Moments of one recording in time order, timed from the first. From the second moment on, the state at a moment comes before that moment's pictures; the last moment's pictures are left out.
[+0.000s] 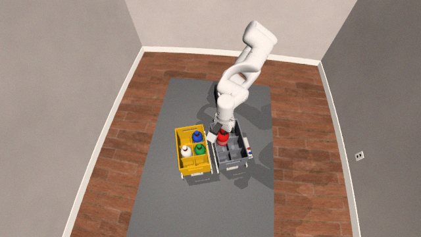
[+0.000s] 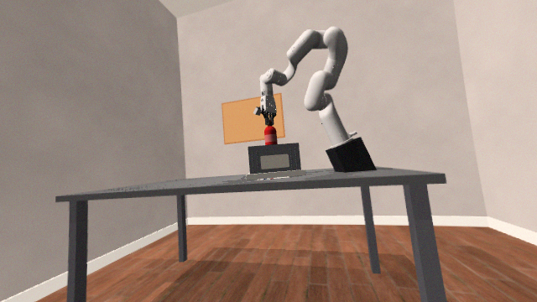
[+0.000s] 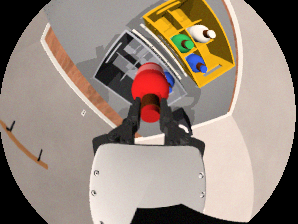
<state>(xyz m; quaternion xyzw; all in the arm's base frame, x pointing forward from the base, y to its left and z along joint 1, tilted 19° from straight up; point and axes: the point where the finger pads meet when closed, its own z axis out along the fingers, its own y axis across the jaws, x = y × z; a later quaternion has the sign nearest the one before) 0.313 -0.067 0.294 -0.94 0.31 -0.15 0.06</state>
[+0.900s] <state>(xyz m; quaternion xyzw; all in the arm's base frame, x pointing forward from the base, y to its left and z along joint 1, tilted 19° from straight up) 0.321 -0.067 0.273 -0.94 0.31 -0.15 0.06</state>
